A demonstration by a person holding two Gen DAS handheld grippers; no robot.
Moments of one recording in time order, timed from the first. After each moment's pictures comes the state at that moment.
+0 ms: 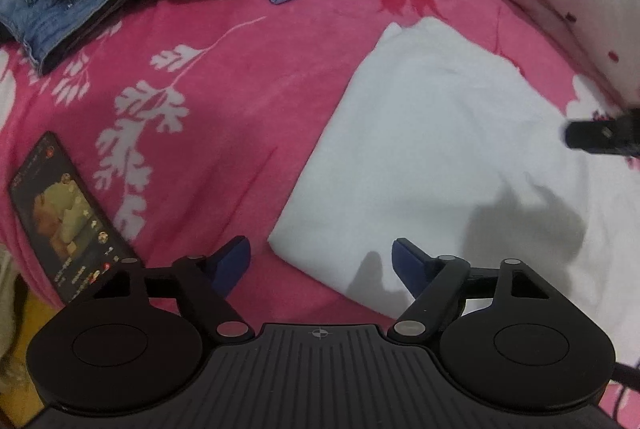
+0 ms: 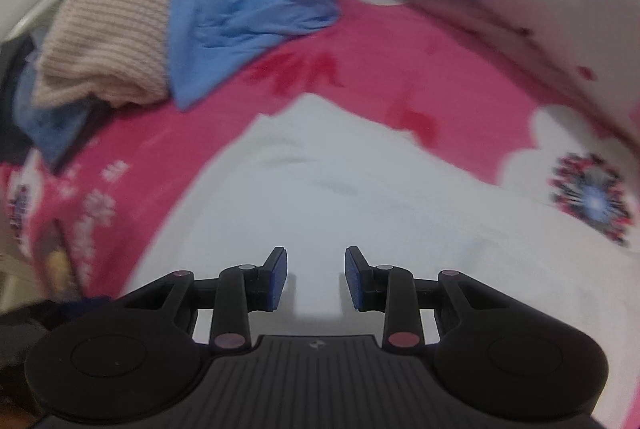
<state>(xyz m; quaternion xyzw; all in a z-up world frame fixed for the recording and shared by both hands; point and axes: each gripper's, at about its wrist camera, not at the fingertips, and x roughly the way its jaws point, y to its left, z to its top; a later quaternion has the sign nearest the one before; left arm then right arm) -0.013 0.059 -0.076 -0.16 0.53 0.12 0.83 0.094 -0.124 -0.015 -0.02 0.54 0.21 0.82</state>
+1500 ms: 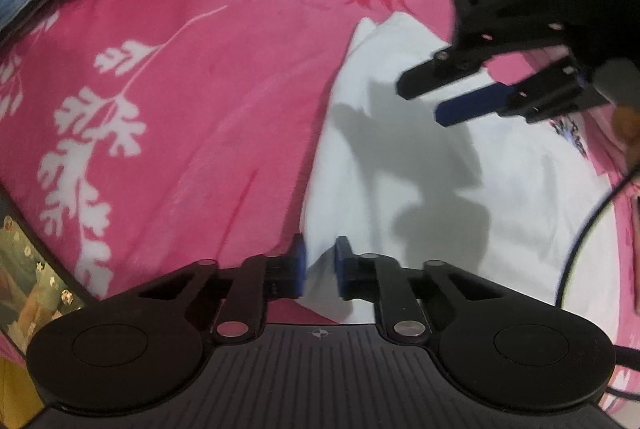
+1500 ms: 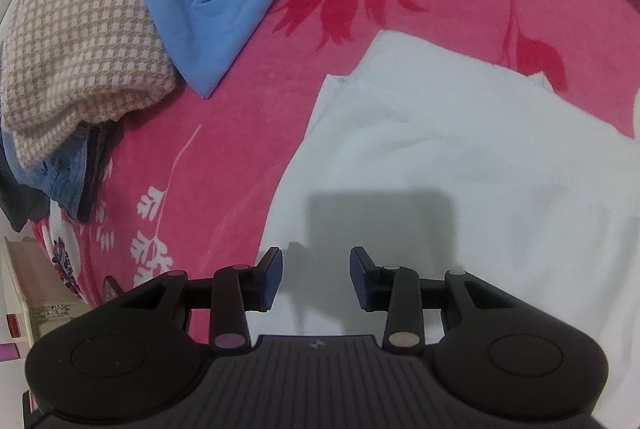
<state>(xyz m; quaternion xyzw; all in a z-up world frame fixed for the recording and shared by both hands) -0.002 0.093 -0.090 -0.19 0.53 0.01 0.83 0.166 -0.031 -0.064 0.07 0.68 0.18 0.71</state>
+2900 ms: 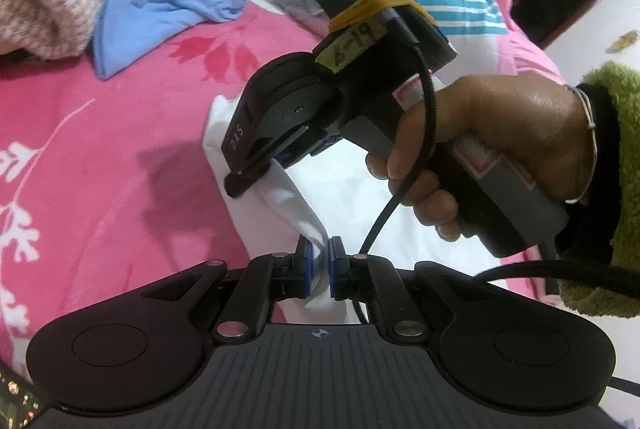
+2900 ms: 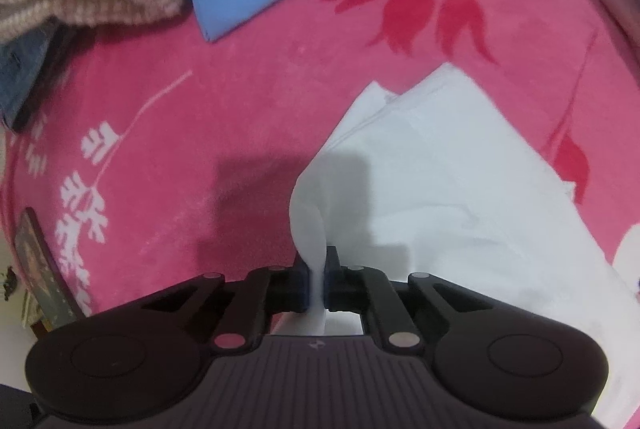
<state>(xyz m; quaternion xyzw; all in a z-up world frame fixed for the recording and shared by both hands) 0.002 0.086 -0.045 -0.24 0.44 -0.18 0.85 0.175 0.022 -0.082 -0.13 0.67 0.21 0.70</state>
